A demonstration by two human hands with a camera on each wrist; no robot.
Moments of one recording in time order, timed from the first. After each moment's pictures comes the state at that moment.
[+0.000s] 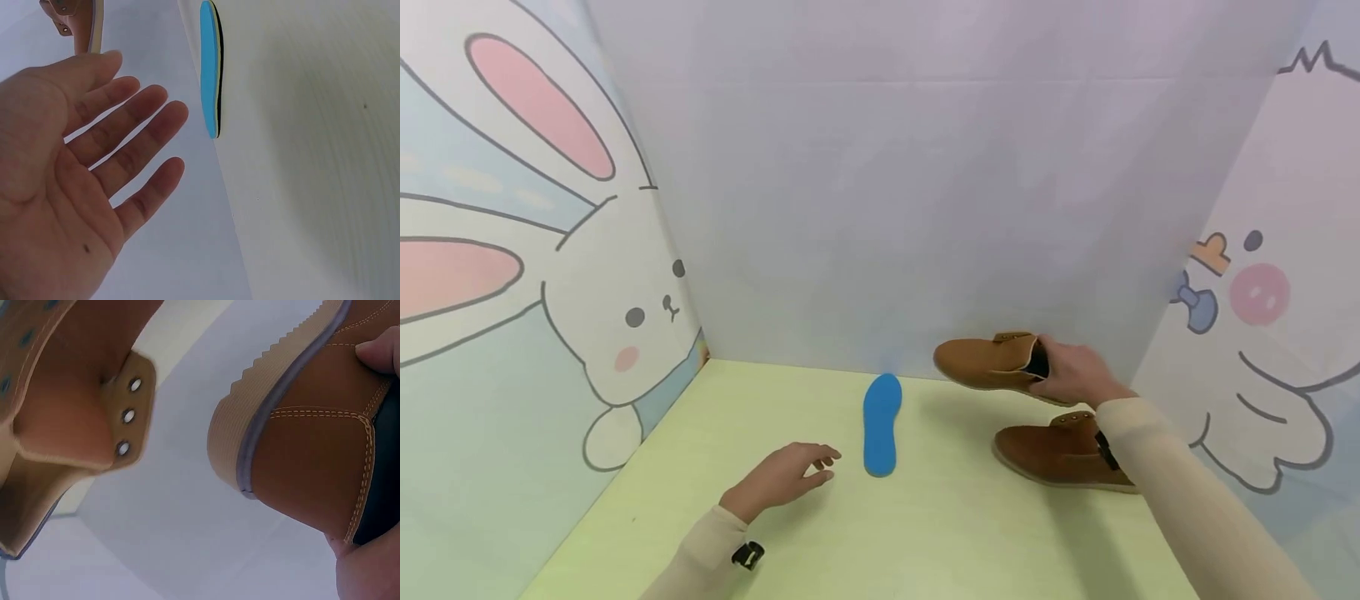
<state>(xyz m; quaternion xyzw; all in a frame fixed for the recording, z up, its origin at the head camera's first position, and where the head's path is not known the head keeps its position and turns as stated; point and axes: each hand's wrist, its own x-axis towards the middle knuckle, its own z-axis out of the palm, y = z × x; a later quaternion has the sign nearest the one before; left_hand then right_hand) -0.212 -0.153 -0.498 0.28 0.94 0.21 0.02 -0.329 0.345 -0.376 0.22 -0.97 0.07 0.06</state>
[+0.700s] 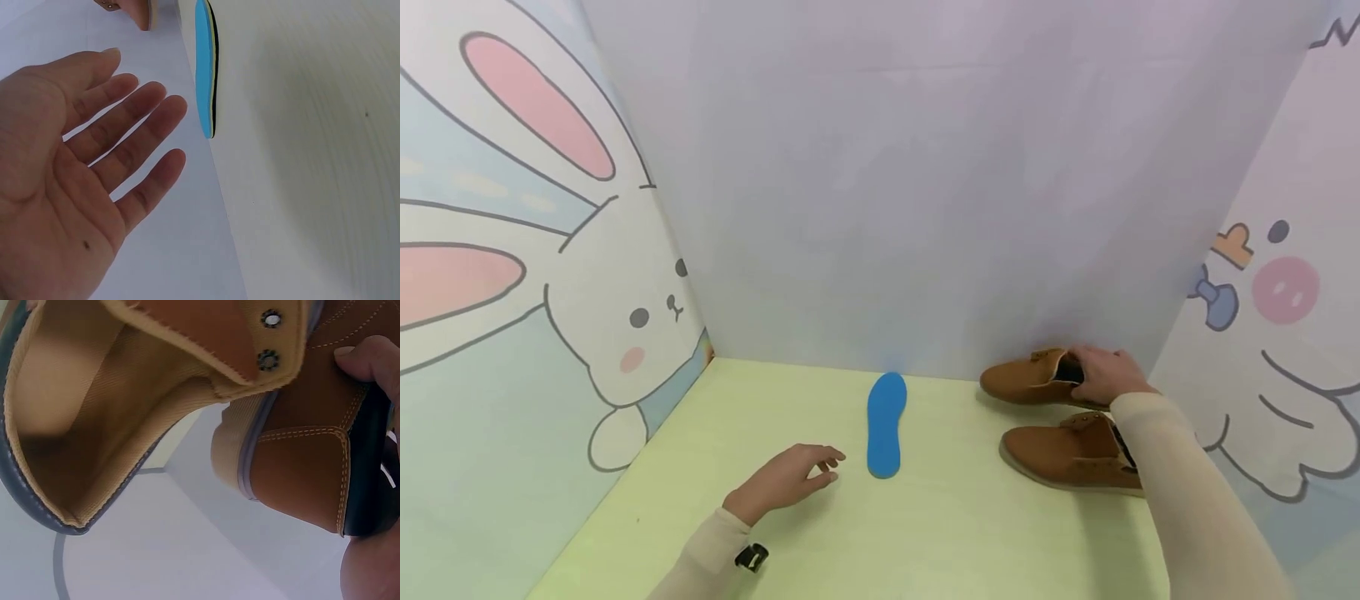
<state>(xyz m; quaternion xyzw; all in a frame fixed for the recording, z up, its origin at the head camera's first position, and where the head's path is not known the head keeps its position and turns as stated) -0.214 -0.155 -0.501 0.28 0.93 0.22 0.04 -0.365 0.403 -0.418 0.20 -0.98 0.03 0.03</state>
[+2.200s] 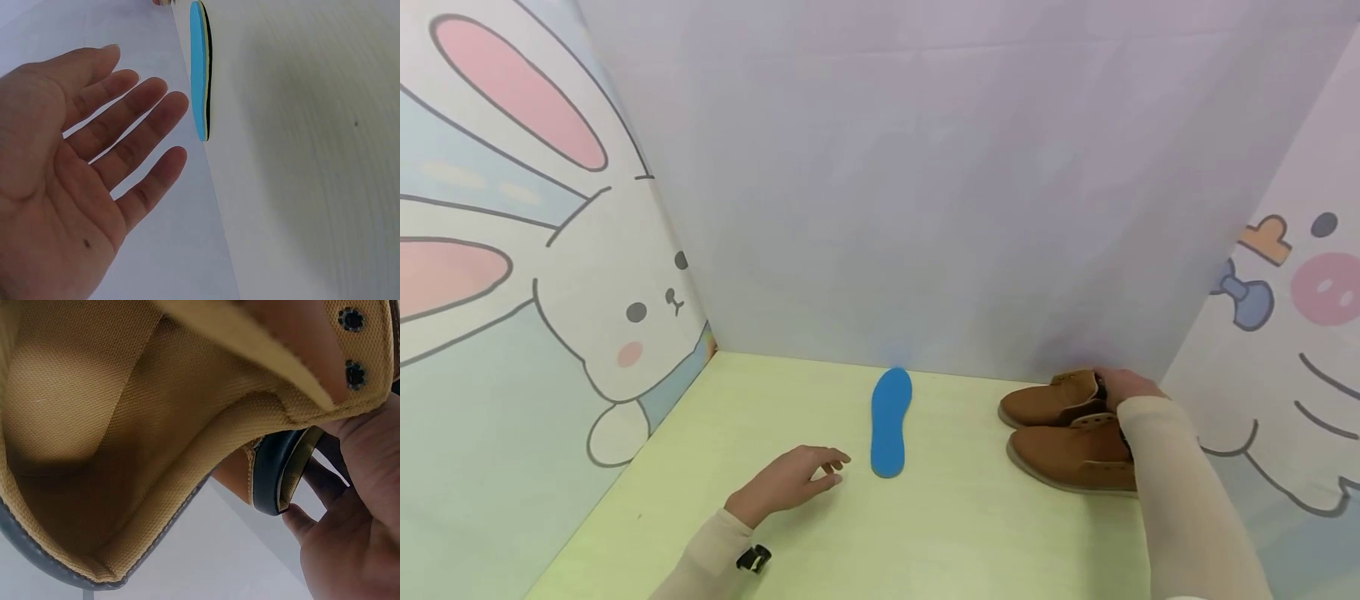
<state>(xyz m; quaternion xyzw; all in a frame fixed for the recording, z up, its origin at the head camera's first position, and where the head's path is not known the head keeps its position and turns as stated) -0.192 -0.153 -0.497 0.30 0.92 0.23 0.05 -0.338 0.432 -0.445 0.11 -0.98 0.09 -0.14</state>
